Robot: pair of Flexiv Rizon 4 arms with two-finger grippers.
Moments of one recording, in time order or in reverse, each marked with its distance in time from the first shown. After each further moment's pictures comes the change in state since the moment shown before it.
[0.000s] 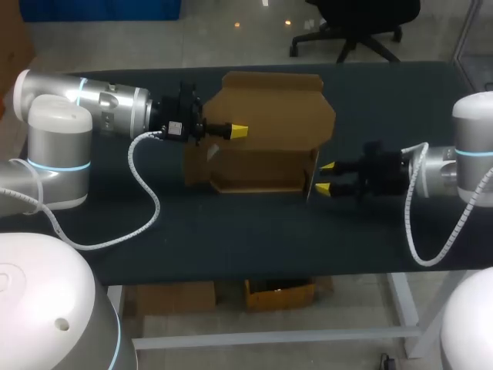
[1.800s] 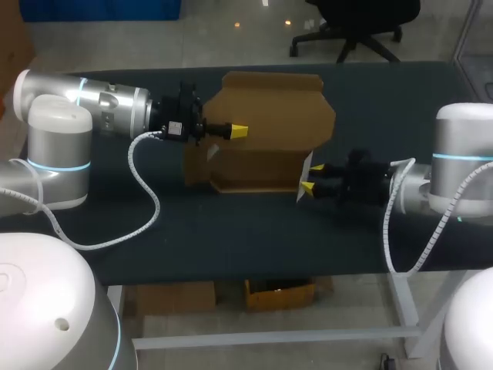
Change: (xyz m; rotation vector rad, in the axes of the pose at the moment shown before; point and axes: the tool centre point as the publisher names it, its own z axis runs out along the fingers) left arm 0.000 0.000 0.000 0.000 0.000 0.000; right arm 0.004 0.009 0.026 -0.043 -0.174 0.060
